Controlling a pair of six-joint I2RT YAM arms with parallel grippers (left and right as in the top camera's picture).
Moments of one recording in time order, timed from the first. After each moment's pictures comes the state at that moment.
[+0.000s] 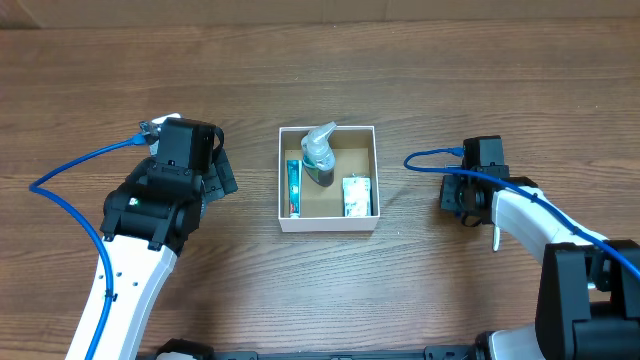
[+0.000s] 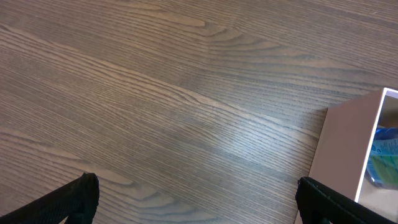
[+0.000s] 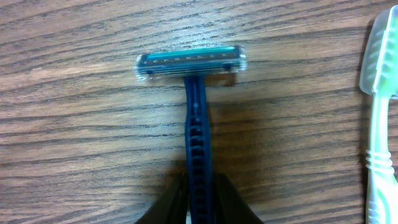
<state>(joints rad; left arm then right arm) -0.23 1.21 1.17 -1.00 -0.38 -0.49 0.05 1.65 0.78 -0.36 0.05 0.19</state>
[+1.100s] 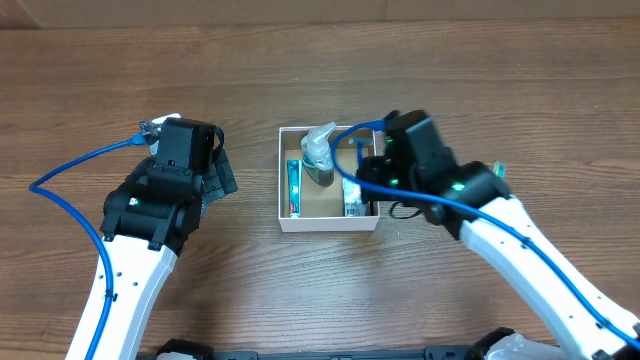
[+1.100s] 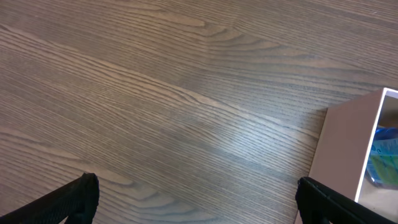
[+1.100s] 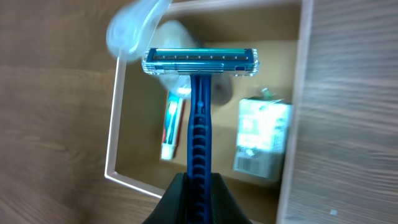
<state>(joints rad) -0.23 1.21 1.17 -1.00 -0.38 -0.49 0.54 1.41 1.16 -0.71 -0.17 0.55</state>
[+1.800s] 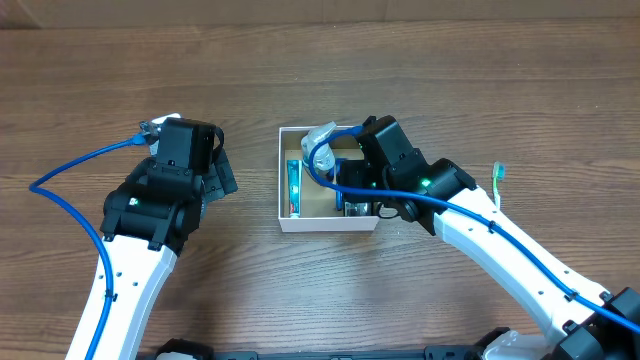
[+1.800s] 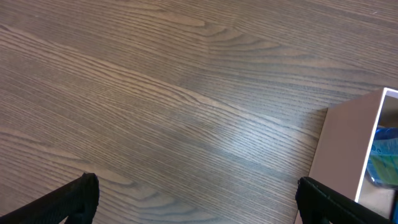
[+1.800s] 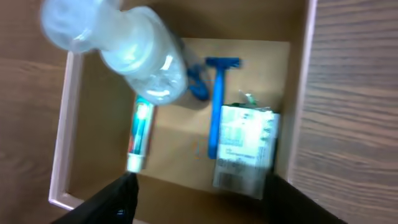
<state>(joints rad) -0.23 1.21 1.17 -1.00 -0.38 -0.49 0.60 1.51 1.16 -0.68 -0.02 0.53</state>
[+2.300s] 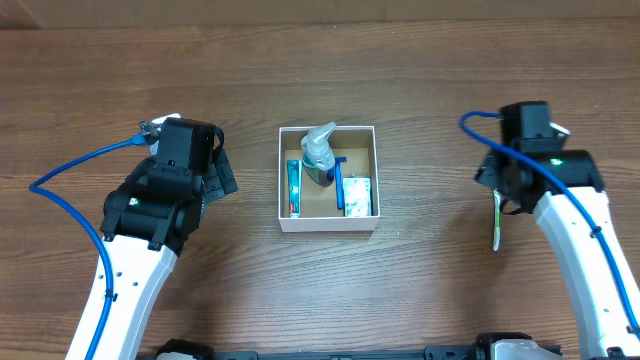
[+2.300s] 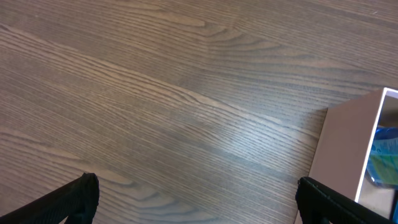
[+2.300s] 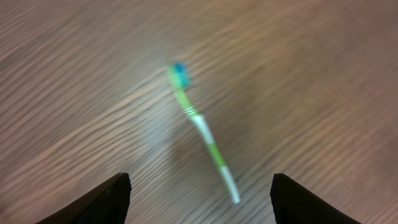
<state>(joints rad) -0.23 1.21 1.17 -1.00 -0.38 -0.49 -0.01 1.36 1.14 -1.01 0.32 0.57</state>
